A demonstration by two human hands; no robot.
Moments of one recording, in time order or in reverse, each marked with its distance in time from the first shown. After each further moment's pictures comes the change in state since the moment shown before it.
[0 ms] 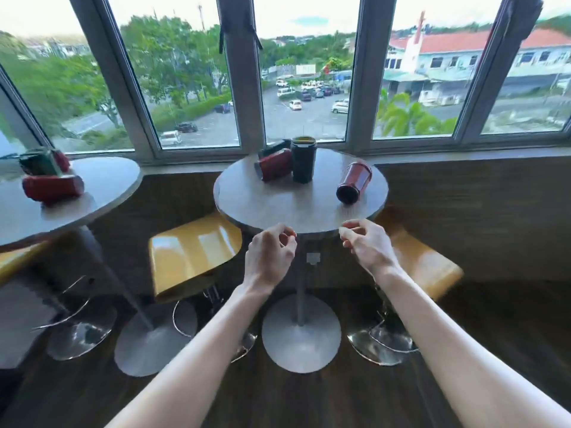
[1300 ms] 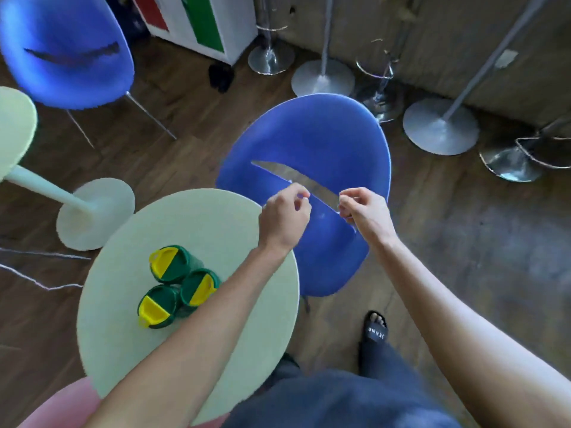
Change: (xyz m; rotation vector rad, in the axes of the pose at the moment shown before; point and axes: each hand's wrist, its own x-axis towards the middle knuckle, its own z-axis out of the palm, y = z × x) left_hand -0.901 -0.139 -0.316 0.142 0.152 -0.643; right_hand -0.886 0.087 0.174 -0.021 -0.638 0.227
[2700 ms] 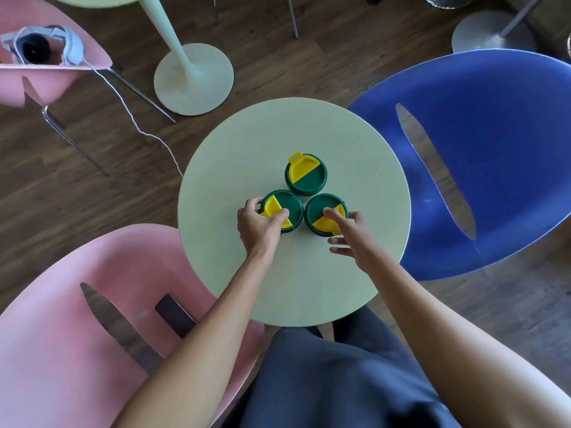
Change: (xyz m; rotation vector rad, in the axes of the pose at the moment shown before) left_hand -0.140 -0.264 -0.105 -0.480 0.461 -1.045; right_hand -0.095 0.071 0.261 -0.214 -0.561 0.483
